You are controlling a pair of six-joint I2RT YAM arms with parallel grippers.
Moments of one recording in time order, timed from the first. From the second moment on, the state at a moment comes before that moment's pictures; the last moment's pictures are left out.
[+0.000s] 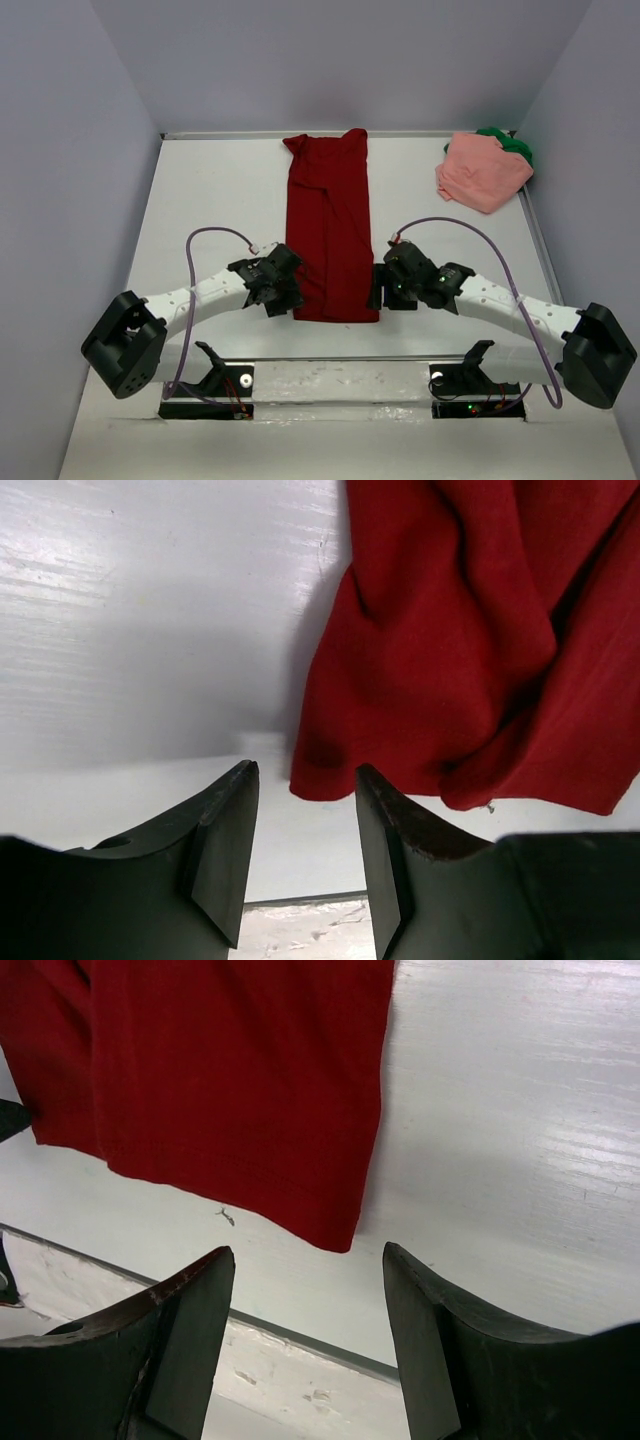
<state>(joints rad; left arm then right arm) -0.78 1.27 0.65 -0.56 -0.10 -1.07 0.82 1.16 0.69 -0.51 0.03 0.79</state>
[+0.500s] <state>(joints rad) -0.74 1.29 0.61 -0.48 -0.02 -1.02 0.82 1.29 0.69 -0.49 0.06 0.85</state>
